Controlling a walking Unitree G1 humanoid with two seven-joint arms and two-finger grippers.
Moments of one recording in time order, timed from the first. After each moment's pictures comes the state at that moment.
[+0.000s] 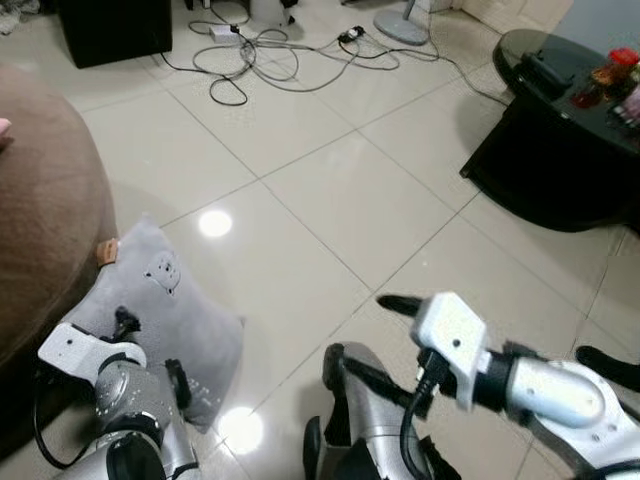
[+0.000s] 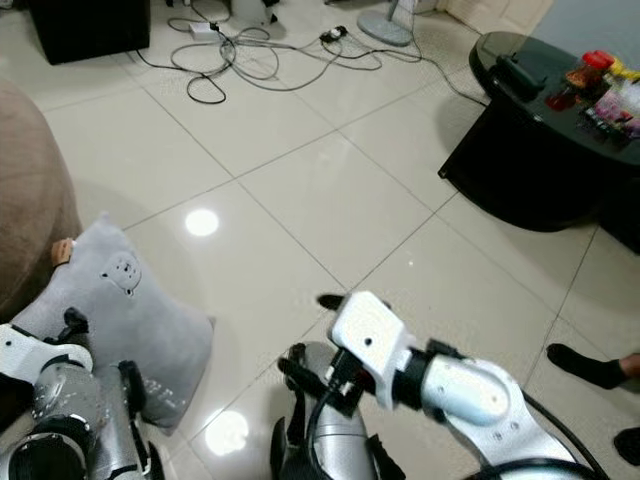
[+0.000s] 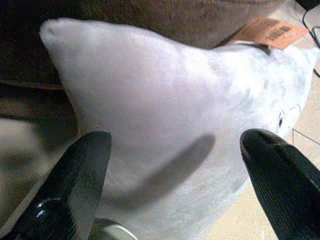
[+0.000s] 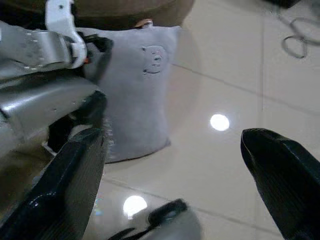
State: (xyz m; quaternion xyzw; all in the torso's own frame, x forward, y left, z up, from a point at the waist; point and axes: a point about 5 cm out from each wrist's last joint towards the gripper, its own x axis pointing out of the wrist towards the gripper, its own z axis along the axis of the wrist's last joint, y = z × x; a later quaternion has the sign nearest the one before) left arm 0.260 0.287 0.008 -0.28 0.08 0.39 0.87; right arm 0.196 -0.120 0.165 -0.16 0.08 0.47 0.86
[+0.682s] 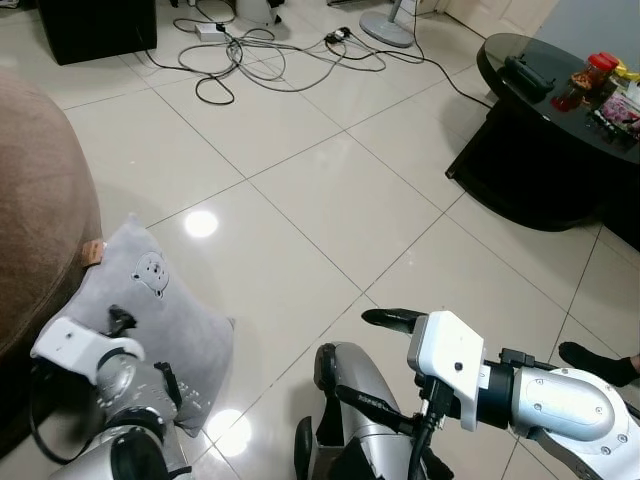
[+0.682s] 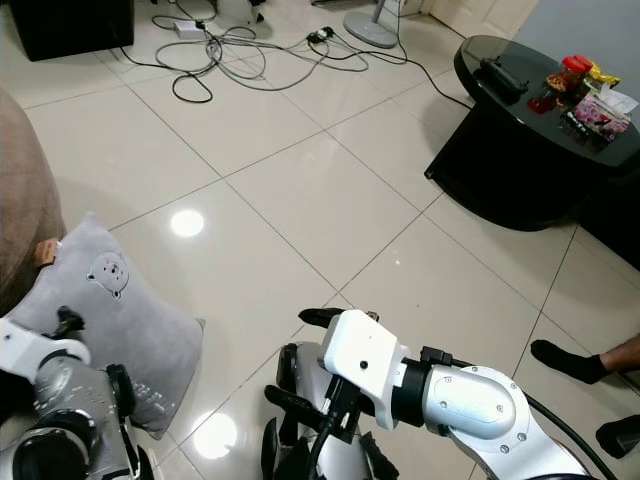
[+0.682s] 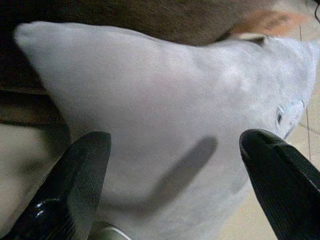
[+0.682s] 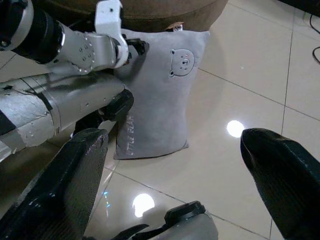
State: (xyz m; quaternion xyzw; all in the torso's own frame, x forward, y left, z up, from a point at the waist) left arm 0.267 0.283 0.014 -0.23 0.09 0.42 0.87; right arm 0.178 -0.114 0.169 -0.17 0.07 0.53 0.83
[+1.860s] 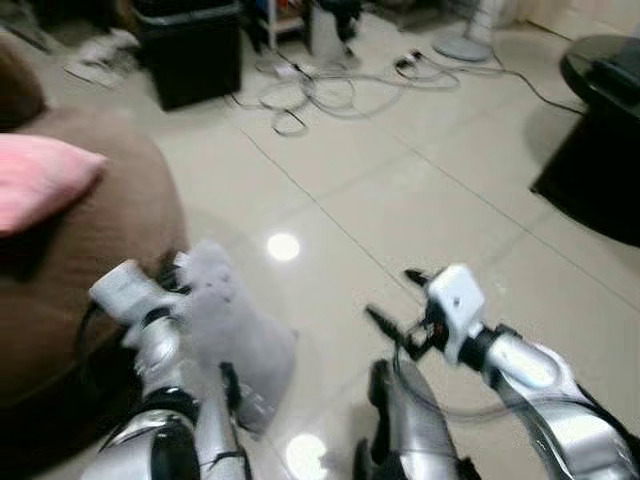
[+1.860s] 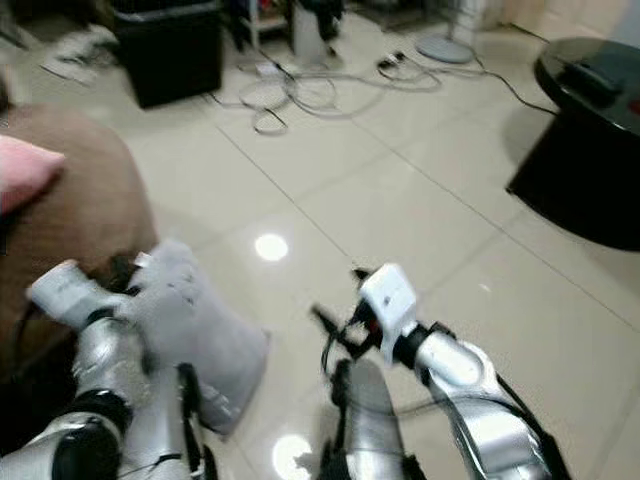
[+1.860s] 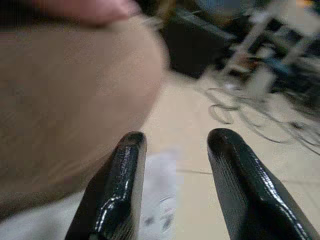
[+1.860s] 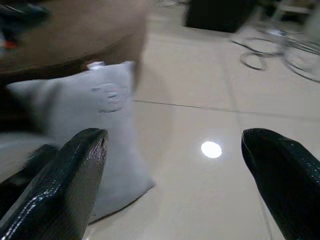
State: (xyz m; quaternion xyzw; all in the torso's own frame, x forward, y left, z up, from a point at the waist) left arm 0.314 0.221 0.055 -0.19 -0.02 0.18 0.96; right arm 0.250 -0.144 0.109 -0.09 0.09 0.32 0.94
